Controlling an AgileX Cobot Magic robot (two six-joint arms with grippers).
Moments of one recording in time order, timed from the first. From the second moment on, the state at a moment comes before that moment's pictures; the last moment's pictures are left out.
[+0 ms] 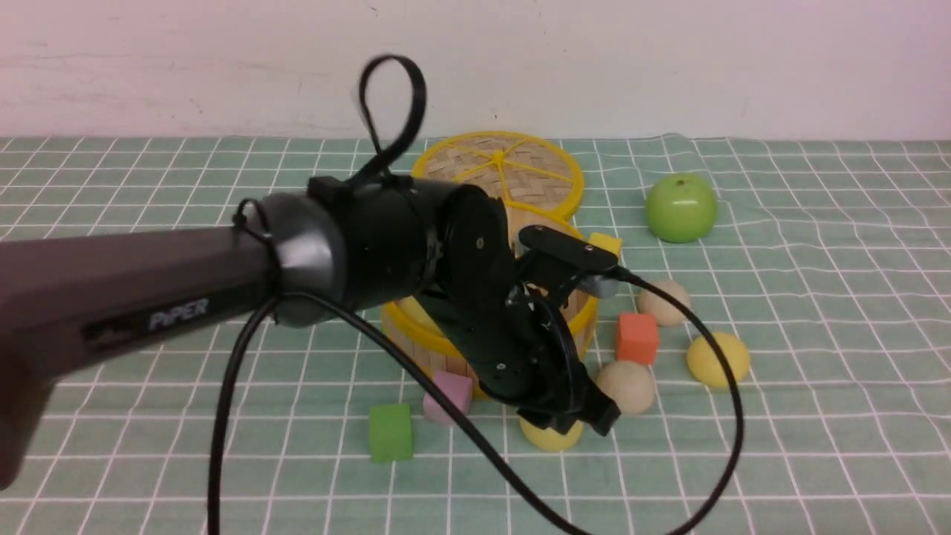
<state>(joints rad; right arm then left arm) 0.01 -0.01 0.02 0.08 0.38 -0.06 -0.69 1.93 -1.45 -0.25 0.68 0.17</state>
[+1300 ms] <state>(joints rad) 0.01 -0.01 0.02 0.08 0.38 -0.06 -0.69 1.88 -1.51 -0.22 0.68 0.14</state>
